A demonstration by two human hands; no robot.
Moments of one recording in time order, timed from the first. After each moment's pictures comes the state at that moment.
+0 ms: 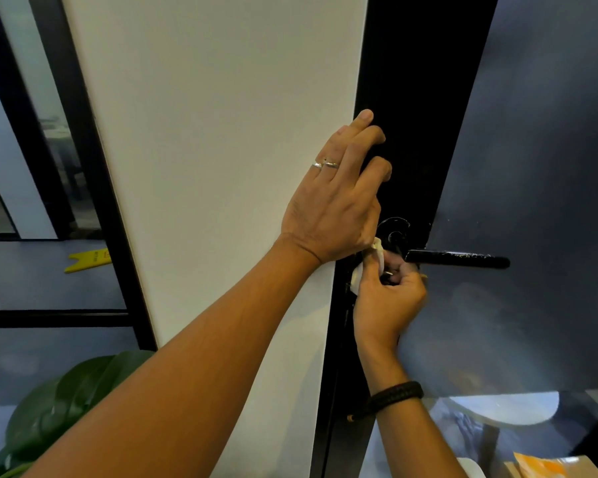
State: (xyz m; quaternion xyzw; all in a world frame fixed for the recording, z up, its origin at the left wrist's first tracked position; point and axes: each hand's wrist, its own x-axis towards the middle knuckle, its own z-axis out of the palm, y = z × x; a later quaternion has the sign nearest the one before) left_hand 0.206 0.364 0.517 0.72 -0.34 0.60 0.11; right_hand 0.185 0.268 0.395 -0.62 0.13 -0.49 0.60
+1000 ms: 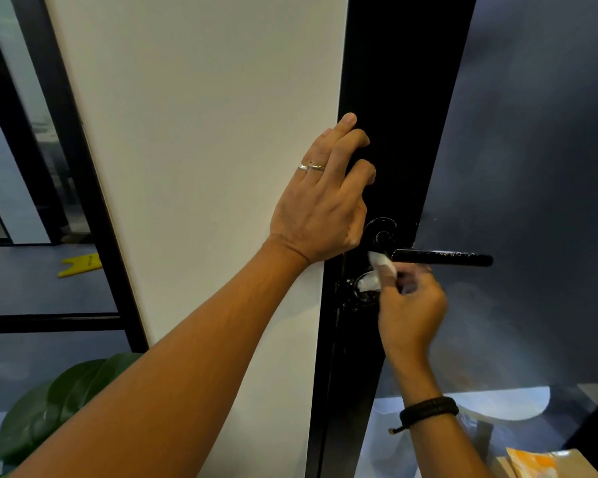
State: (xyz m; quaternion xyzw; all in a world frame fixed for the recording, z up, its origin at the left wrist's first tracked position) left_hand 0.202 0.366 0.518 0.72 -0.34 0.59 0.10; right_hand 0.166 0.216 0.385 -0.72 0.07 -0.47 0.50
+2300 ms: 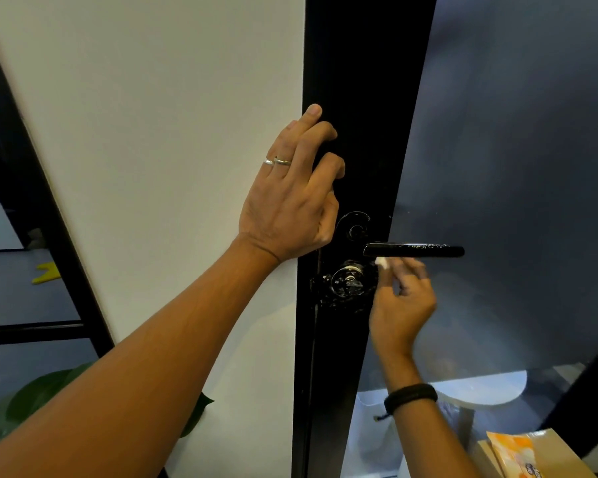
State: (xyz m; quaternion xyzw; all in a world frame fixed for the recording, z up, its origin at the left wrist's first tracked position) left_hand 0.202 0.364 0.516 0.73 -0.32 0.60 0.09; right_hand 0.175 0.199 0.373 -0.63 0.02 -0.53 0.57
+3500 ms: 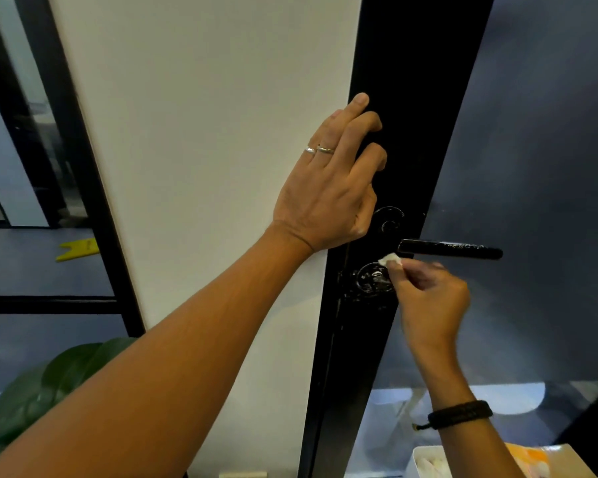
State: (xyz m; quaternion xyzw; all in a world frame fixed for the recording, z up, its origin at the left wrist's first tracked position) left_hand 0.198 0.366 0.518 0.72 -0.35 0.59 0.09; right_hand 0.157 0.190 0.389 -0.72 0.02 -0.44 0.53
